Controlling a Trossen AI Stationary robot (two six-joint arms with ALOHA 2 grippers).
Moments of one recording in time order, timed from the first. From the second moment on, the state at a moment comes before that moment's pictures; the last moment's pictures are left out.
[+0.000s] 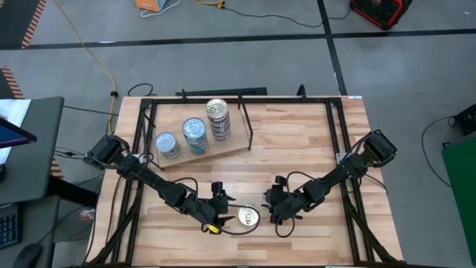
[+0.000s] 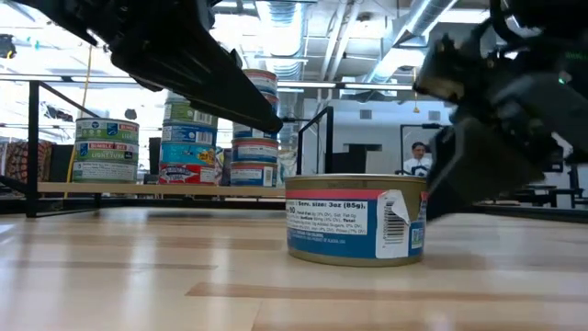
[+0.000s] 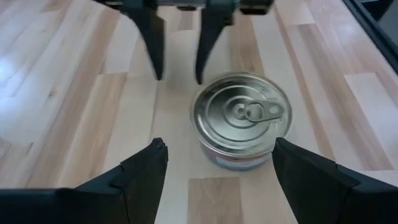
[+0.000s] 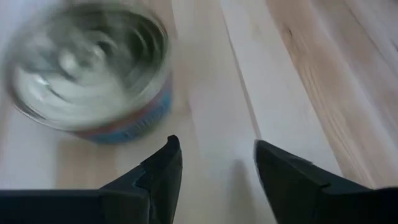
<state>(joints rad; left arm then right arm) -0.52 1.74 0.97 0.17 -0.49 -0.23 0.53 1.72 0.75 0.08 0.49 0.54</state>
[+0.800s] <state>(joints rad) -0.52 1.74 0.97 0.17 -0.48 -0.20 0.62 1.71 0.75 0.40 0.50 0.36</state>
